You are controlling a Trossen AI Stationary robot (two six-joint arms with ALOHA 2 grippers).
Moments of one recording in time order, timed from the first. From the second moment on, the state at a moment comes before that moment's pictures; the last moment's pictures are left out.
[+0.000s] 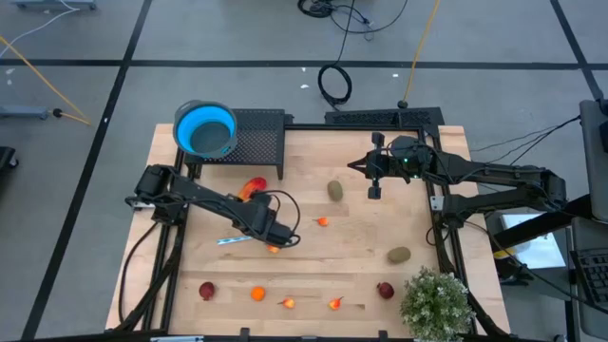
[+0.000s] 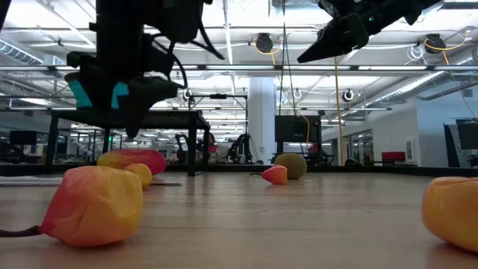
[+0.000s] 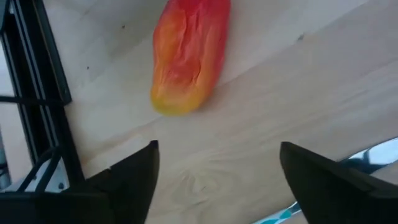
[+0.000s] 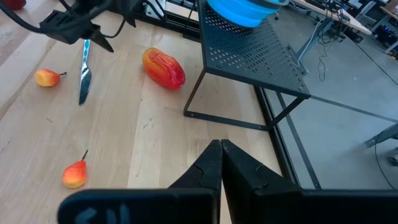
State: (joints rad) left arm -0.25 1.85 1.33 -1.42 -0.36 -1.39; right arm -0.27 1.03 0.78 -0.16 -0.02 -0.41
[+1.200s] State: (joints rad) left arm -0.16 1.85 1.21 -1.37 -0.44 -1.32; right arm -0.27 1.03 0.78 -0.16 -0.02 -0.41
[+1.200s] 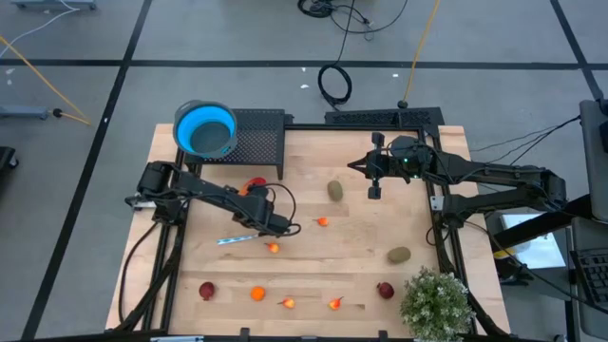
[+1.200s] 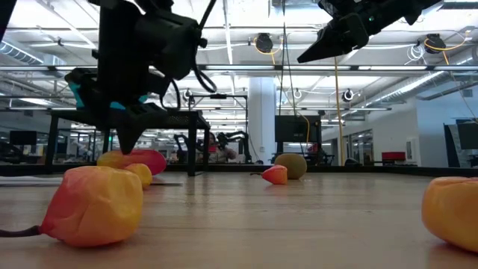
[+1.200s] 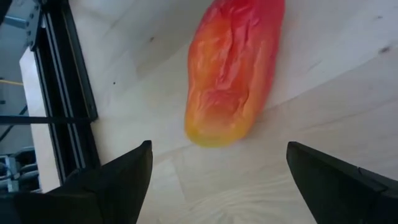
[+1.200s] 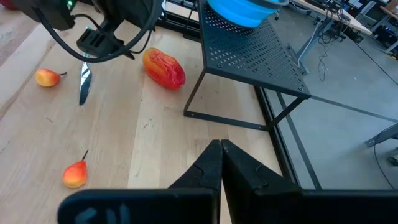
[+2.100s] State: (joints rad) left arm -0.05 1.85 1.07 -1.12 -0.44 -1.13; right arm -0.27 1.03 0.79 -0.16 -0.02 -0.38
